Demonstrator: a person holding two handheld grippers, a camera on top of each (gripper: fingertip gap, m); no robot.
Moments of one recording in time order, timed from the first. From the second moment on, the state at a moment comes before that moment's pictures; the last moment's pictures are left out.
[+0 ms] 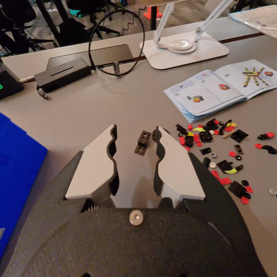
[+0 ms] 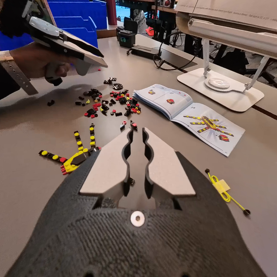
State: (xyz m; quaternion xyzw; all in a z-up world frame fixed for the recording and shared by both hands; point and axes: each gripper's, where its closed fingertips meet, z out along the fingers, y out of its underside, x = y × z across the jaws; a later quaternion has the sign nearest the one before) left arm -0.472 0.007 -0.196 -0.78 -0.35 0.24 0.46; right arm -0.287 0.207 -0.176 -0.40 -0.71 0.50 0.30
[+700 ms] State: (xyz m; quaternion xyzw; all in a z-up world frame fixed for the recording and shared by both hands) left arm -0.467 0.000 -0.245 -0.84 -0.37 0.16 0.37; right arm -0.286 0.200 -0.182 -0.40 -0.71 0.49 0.30
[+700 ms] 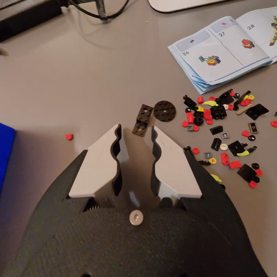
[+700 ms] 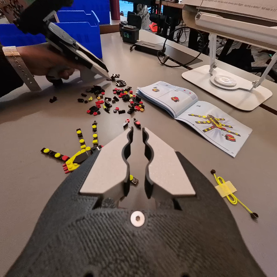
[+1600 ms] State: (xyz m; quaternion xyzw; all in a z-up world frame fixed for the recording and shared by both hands) left arm -0.513 -0.063 -0.246 -0.77 -0.50 0.19 0.35; right arm -0.285 0.197 -0.179 -0.40 -0.71 0.50 0.29
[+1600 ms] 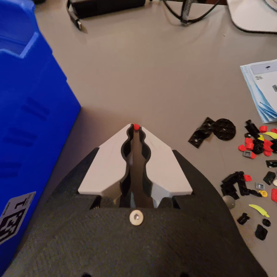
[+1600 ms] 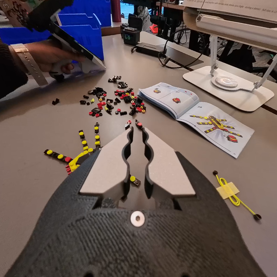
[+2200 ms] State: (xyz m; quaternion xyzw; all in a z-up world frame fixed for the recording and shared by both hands) left arm -0.424 0.041 -0.242 -0.87 -0.28 0.07 0.39; right arm -0.285 0.197 -0.185 -0.39 -0.72 0.48 0.30
